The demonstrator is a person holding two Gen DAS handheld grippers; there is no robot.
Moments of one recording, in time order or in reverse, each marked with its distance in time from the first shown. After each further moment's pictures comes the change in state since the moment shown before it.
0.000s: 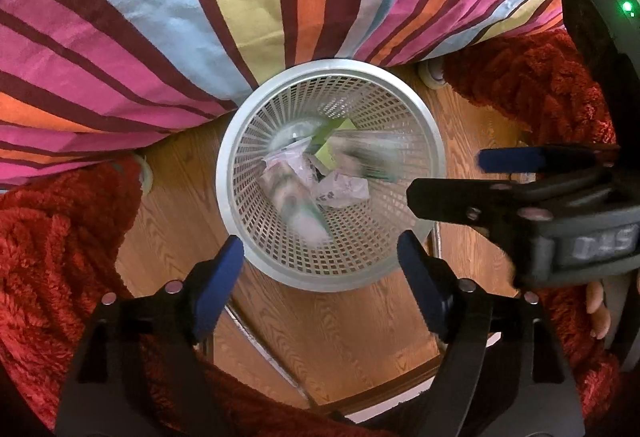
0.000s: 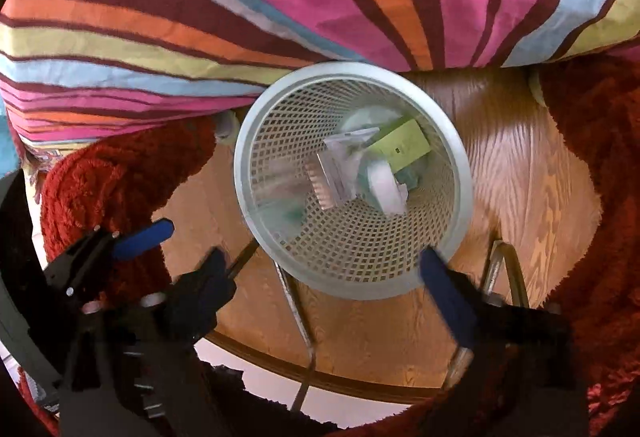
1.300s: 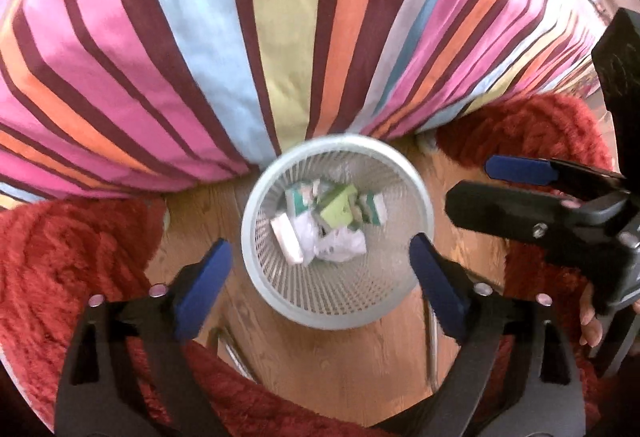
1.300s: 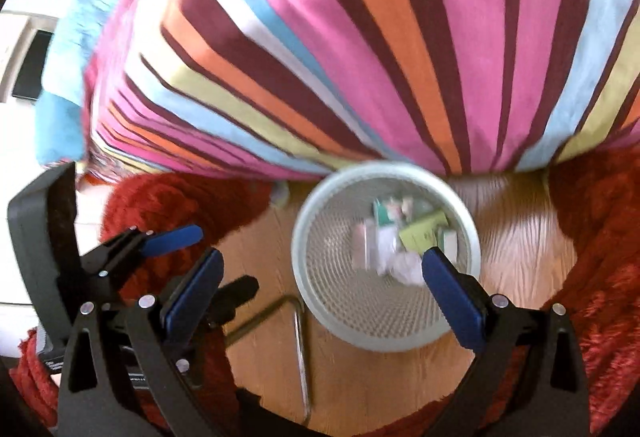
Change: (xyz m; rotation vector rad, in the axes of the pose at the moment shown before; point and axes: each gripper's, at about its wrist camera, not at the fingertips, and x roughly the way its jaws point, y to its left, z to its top) left arm -0.060 0.009 -0.009 -0.047 -0.268 -0.002; right arm -0.074 0.031 -0.020 -0.179 -0.337 0.109
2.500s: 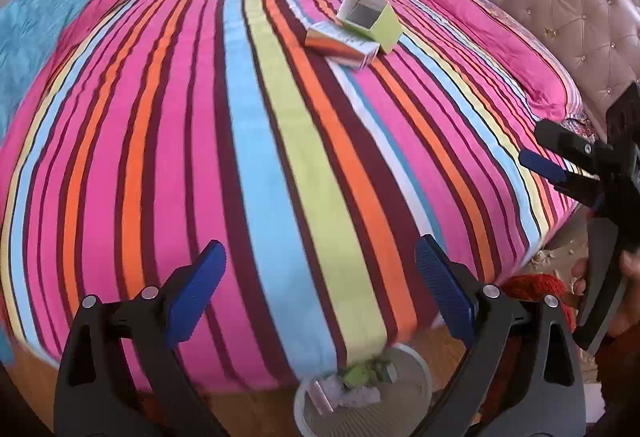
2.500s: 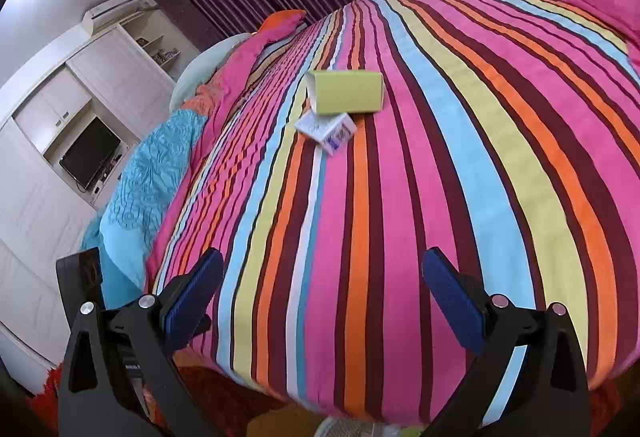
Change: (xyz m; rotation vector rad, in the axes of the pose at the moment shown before) left arm -0.126 0.041 0.148 0.016 -0.460 0.017; right arm -0.130 -0.001 0.140 -0.087 -0.602 0.129
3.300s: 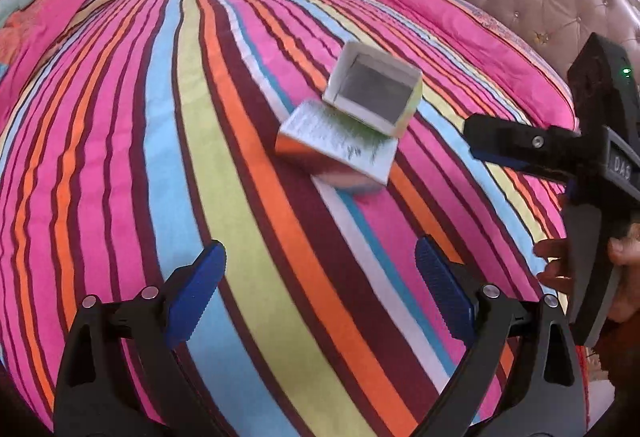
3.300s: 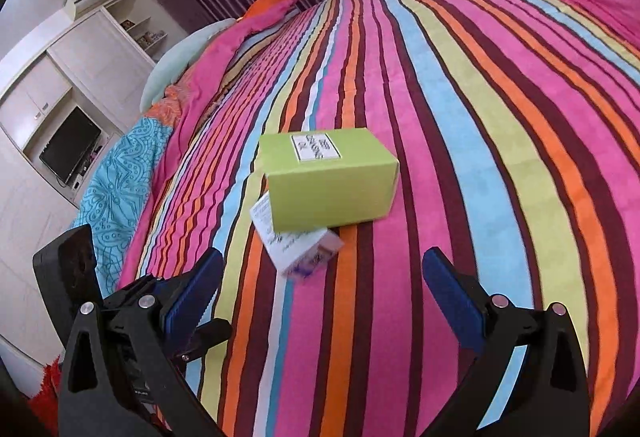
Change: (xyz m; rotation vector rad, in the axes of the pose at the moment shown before) left arm 0.096 0.007 0.139 0.123 -0.026 -0.109; right arm 0.101 -0.013 0.103 -0.040 0.077 -0.043
